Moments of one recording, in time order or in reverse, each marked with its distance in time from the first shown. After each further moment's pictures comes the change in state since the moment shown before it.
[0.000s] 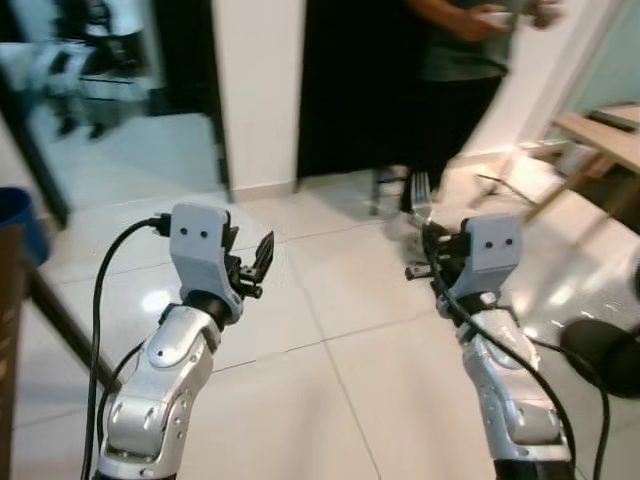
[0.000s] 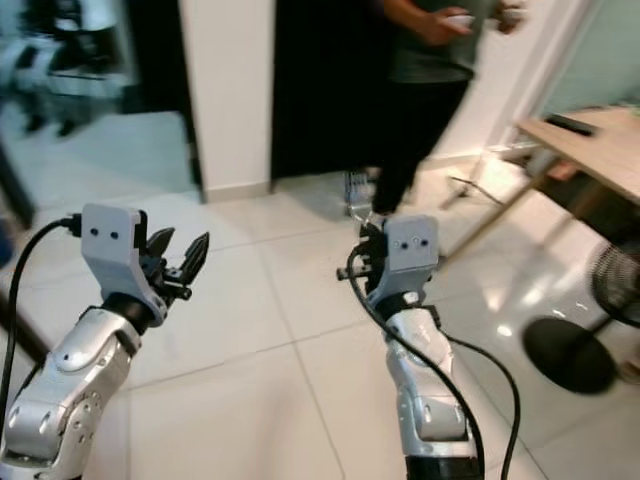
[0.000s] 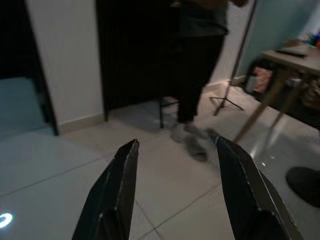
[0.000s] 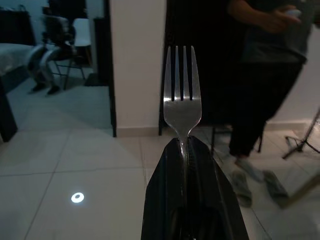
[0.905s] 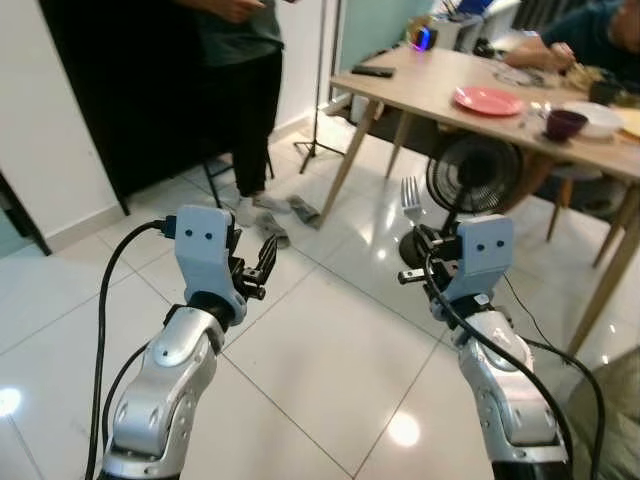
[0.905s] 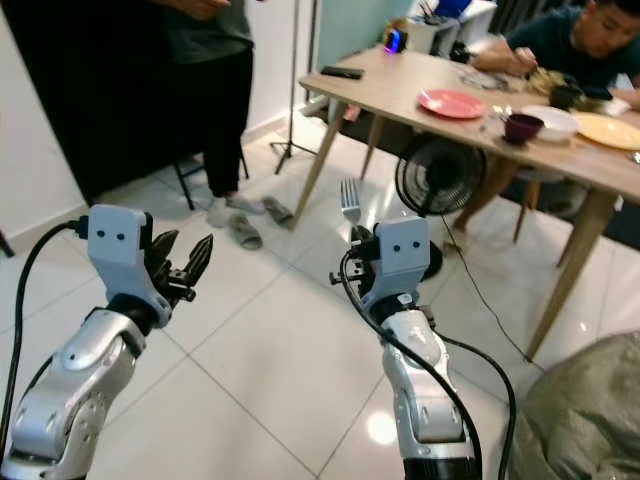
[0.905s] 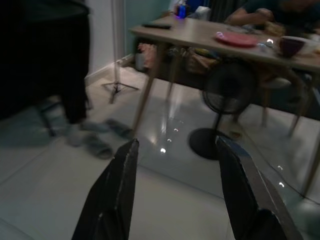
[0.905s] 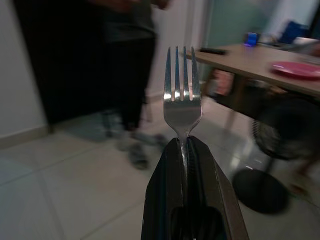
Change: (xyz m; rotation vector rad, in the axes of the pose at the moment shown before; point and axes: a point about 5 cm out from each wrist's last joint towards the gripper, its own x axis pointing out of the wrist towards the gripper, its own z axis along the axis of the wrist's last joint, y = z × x) left arm 0.003 -0.002 -0.004 -0.008 0.008 -0.005; right arm 0.000 0.003 -0.002 -0.004 0.011 0.019
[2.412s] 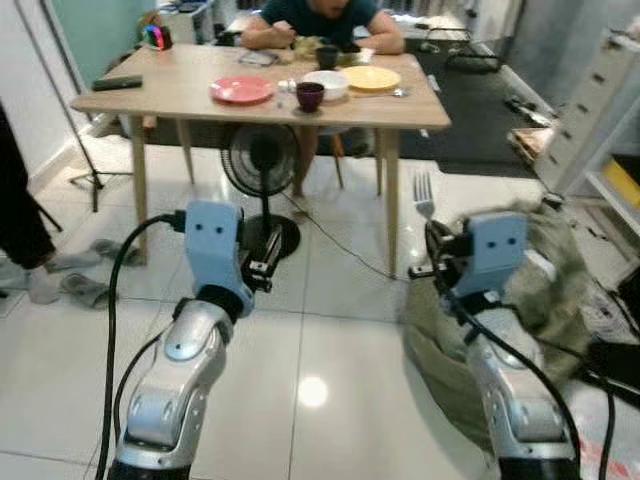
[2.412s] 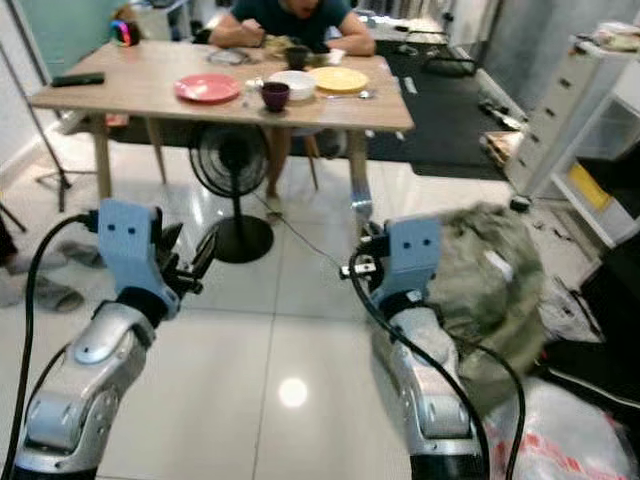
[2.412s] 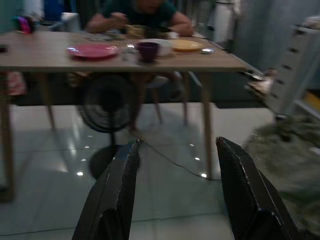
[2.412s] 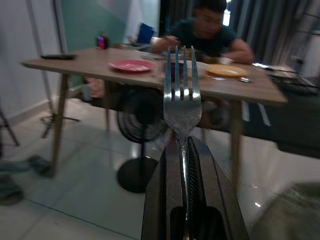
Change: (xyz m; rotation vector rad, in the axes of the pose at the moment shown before) left arm 0.006 0.001 0.004 0.044 -0.033 0.060; right arm 0.002 -0.003 0.005 0.001 -0.034 -0.016
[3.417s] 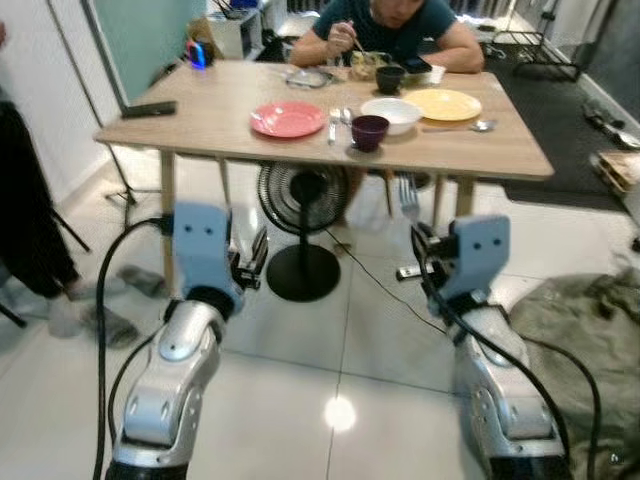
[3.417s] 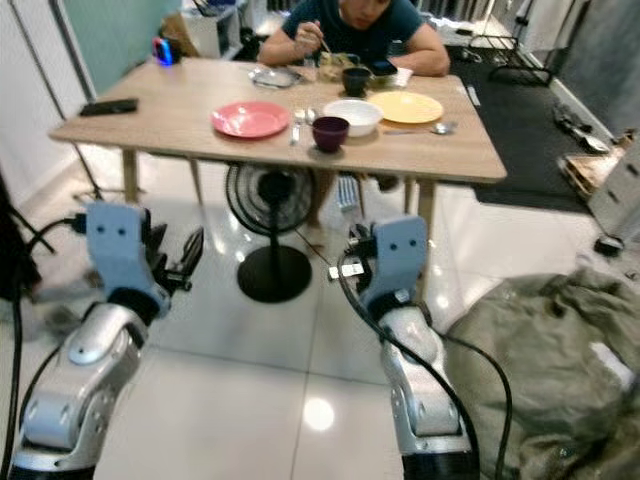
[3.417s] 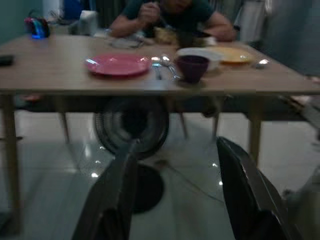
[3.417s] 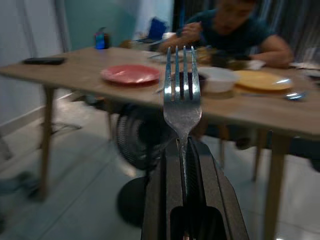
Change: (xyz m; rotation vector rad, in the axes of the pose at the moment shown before) left arm 0.002 -0.004 -0.001 0.006 -0.005 -0.006; right arm 0.001 -0.002 -0.003 -0.001 0.009 -0.009
